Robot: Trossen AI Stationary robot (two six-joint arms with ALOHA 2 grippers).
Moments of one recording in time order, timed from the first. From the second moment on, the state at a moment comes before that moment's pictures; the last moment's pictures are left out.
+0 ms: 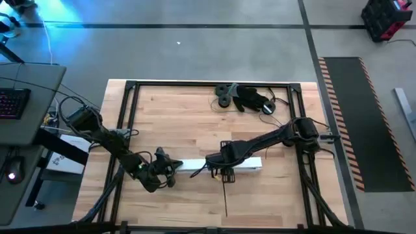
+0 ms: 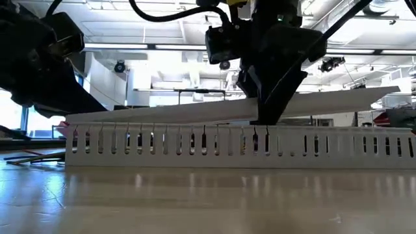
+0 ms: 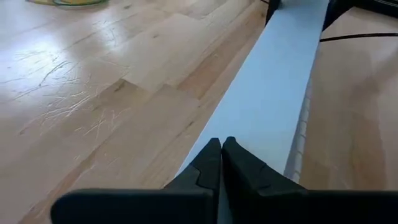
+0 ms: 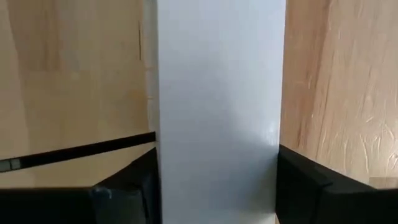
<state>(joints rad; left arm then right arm) -0.72 1.57 0.49 0.18 -0.93 -0.95 0.27 2.05 1.56 -0.93 0.05 0.23</state>
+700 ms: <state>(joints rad) -0.72 1.43 0.58 0.18 -0.99 -0.65 0.34 2.05 1.56 -0.95 0.18 0.29</state>
